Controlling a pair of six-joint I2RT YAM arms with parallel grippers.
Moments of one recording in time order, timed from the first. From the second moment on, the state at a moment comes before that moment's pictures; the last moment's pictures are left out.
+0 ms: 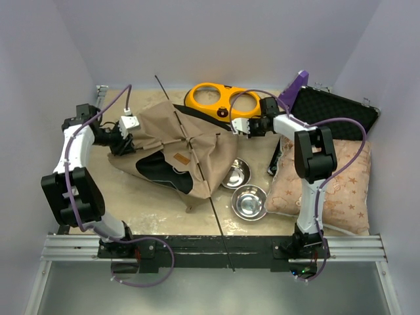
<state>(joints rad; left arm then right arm) 0.30 1.57 1.29 -1.05 0.79 1.28 0.21 2.12 1.51 -0.41 -0.40 -1.45</state>
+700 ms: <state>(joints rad) -0.10 1.73 1.28 -0.75 0.69 1.02 0.26 2.11 1.50 -0.43 -0.47 -1.40</state>
